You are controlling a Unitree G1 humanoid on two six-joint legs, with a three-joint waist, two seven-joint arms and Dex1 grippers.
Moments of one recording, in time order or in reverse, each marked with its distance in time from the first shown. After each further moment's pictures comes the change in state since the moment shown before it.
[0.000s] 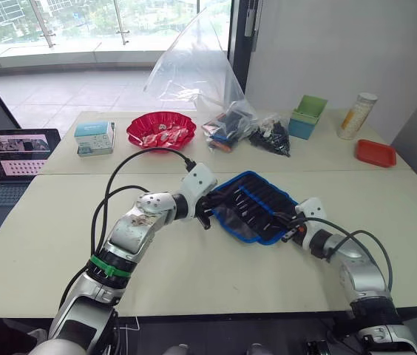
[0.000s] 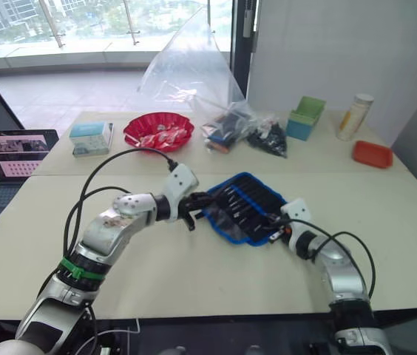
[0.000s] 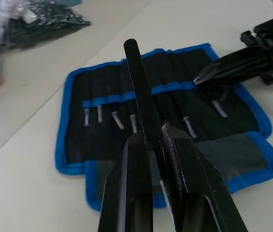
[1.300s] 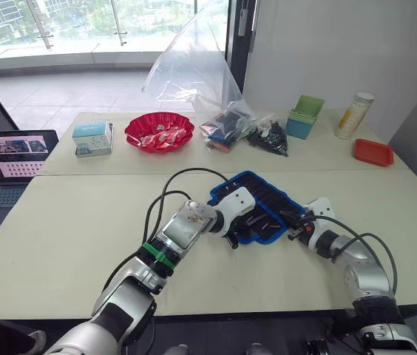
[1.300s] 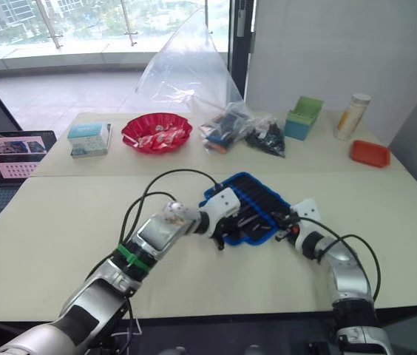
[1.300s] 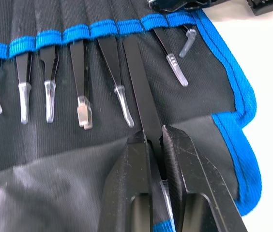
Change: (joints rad) left arm -0.145 -0.261 -0.139 0.347 0.192 0.117 -0.001; right arm -0.023 0.009 -0.053 0.089 0.017 -0.040 0.023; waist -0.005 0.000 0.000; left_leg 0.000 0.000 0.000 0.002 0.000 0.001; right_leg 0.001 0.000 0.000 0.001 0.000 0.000
